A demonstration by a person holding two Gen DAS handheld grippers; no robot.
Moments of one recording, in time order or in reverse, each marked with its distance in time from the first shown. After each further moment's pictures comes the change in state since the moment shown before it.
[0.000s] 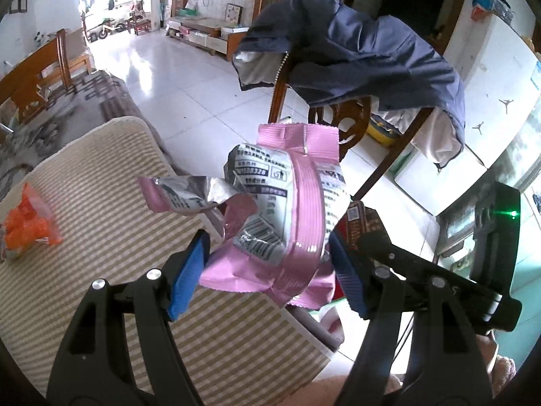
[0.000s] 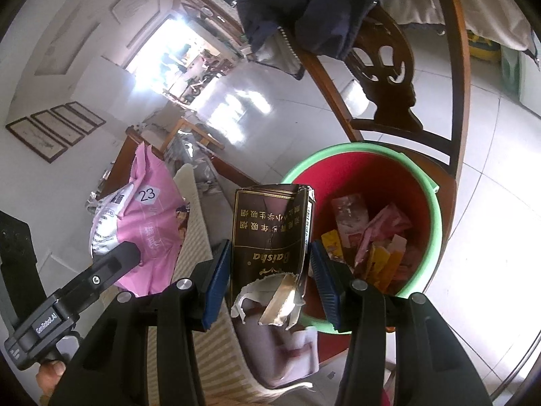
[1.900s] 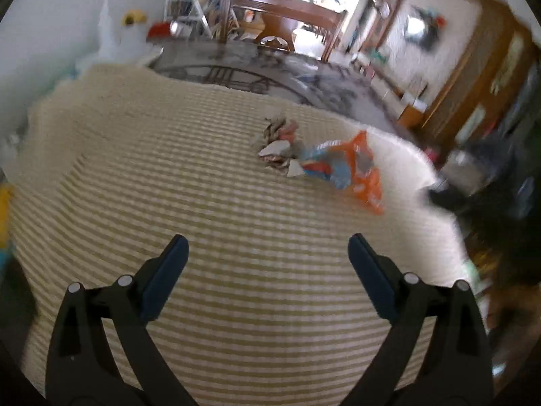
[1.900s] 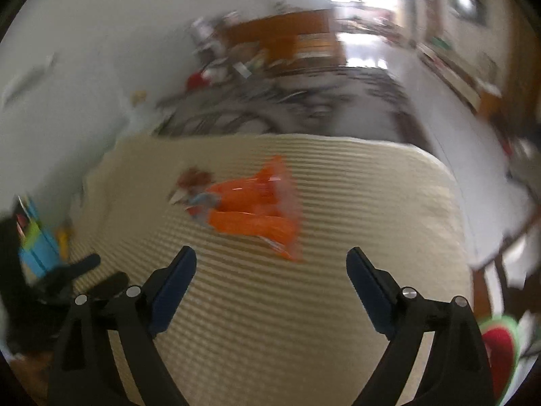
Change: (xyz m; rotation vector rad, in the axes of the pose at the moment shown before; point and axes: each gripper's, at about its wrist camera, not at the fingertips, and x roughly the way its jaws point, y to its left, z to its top) left arm -0.132 0.308 -0.149 -0.703 -0.188 0.390; right arm 0.209 0.360 -0.101 -1.003 0.280 0.084
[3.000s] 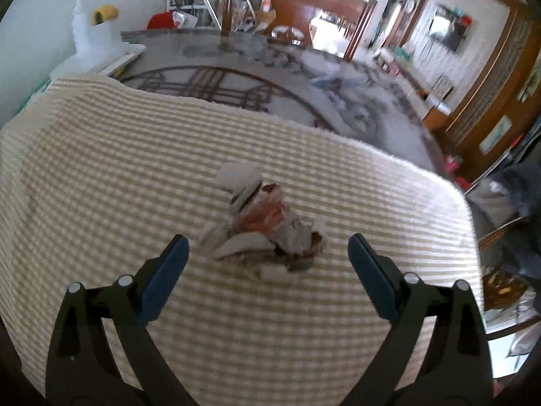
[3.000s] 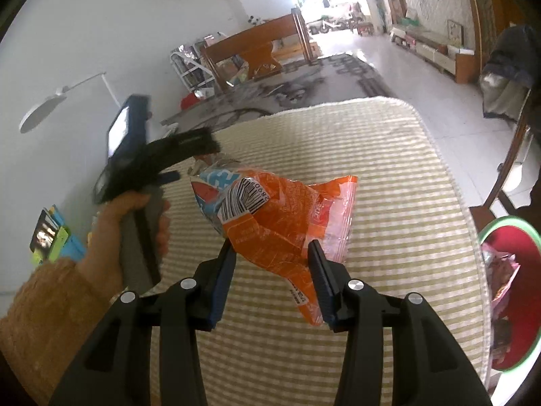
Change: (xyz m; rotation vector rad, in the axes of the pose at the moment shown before) left arm 0.113 -0.035 0.075 0.002 0.067 0.134; right arm -0.087 -0.016 -0.105 0.300 -0.074 0.087
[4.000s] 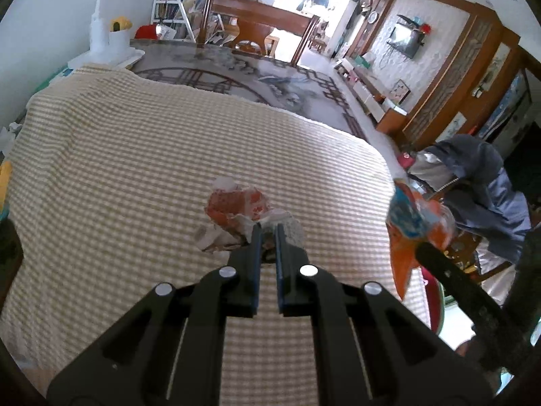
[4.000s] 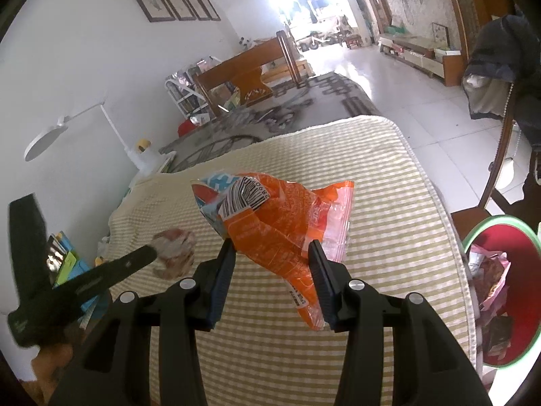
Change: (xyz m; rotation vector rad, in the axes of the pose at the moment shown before) left arm -0.158 -0.011 -0.122 0.017 -0.081 -0.190; right arm -0.037 -0.020 -0.001 0.065 -0.115 -0.007
